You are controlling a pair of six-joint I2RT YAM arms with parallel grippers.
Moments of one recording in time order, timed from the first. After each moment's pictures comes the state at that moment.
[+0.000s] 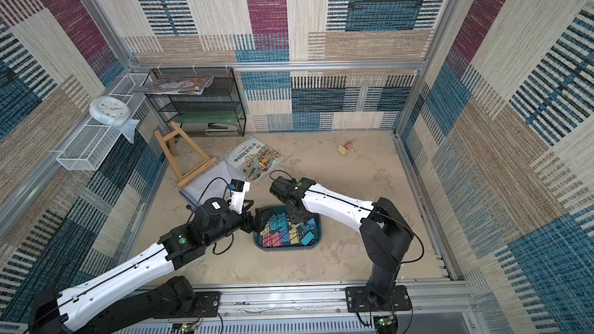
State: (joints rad) left arm -0.80 0.93 0.66 -0.14 -0.02 -0.46; right arm 0.89 1.74 1.32 -1.04 0.27 0.51
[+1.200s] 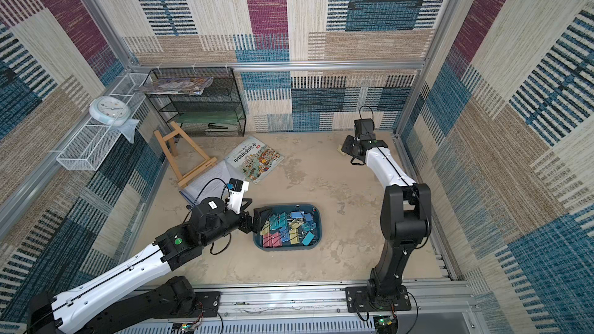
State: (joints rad) left arm -0.80 0.90 0.69 -0.19 -0.02 -0.42; right arm 0.07 1.91 1.58 -0.44 -0.04 0.49
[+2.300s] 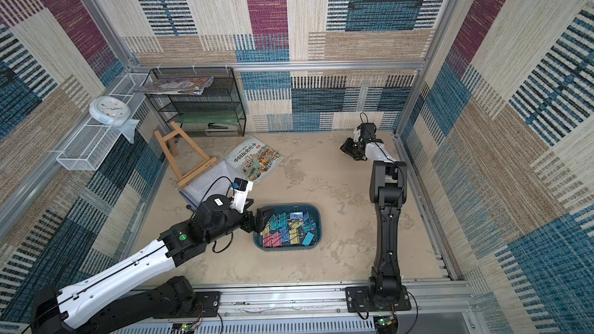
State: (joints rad) left arm -0.80 0.96 0.72 -0.22 -0.02 -0.39; right arm -0.04 2.48 2.01 -0.40 -0.41 0.39
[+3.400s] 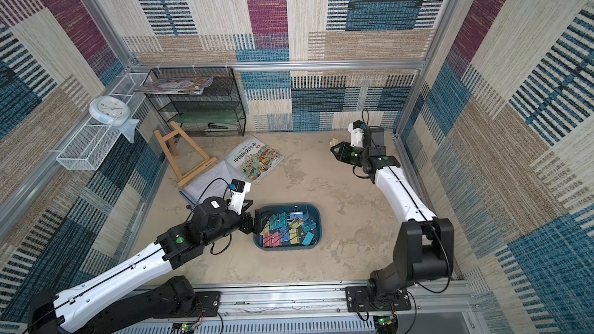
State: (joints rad) left arm -0.80 0.92 0.69 -0.20 -0.02 -0.41; right arm 0.15 1.41 1.20 -0.34 -0.46 0.41
